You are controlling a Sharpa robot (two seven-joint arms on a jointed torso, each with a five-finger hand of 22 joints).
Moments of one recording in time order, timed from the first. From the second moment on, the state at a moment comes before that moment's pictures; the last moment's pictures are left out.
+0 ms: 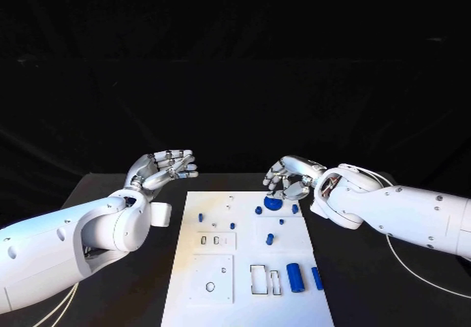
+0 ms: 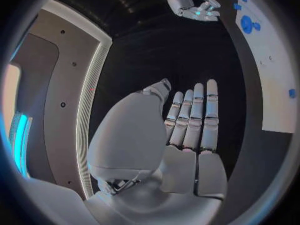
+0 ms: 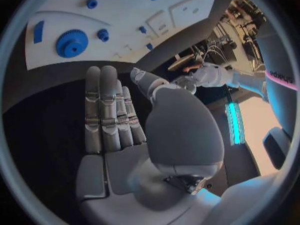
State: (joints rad) left arm 1.14 -0.92 -0.01 1.62 0.01 -0.47 0.50; left_hand 1.53 -0.14 0.35 0.26 0.09 0.84 0.22 0.26 0.16 0.97 0.18 0.11 0.06 0.97 0.13 0.30 0.21 0.17 0.90 0.23 0.42 0.17; right arm 1.29 -0.77 -0.16 1.42 -1.26 -0.36 0.04; right_hand 1.31 -0.27 0.49 0.04 0.18 1.01 0.15 0.24 0.22 1.25 0.08 0.07 0.11 1.43 0.00 0.77 0.58 0.16 1.16 0.10 0.83 0.51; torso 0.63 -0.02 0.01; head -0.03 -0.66
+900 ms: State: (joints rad) left arm 1.17 -0.96 -0.01 1.72 0.00 -0.45 0.48; left_hand 1.51 -0.15 0.35 0.26 0.08 0.84 0.22 0.25 0.16 0.97 0.18 0.09 0.06 0.97 0.13 0.29 0.22 0.17 0.90 0.23 0.42 0.17; right arm 1.29 -0.72 -0.16 1.43 -1.56 -0.28 -0.13; right_hand 1.31 -0.28 0.48 0.05 0.18 1.00 0.16 0.22 0.27 1.20 0.09 0.07 0.15 1.46 0.01 1.34 1.17 0.08 1.38 0.12 1.37 1.22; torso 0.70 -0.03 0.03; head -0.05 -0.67
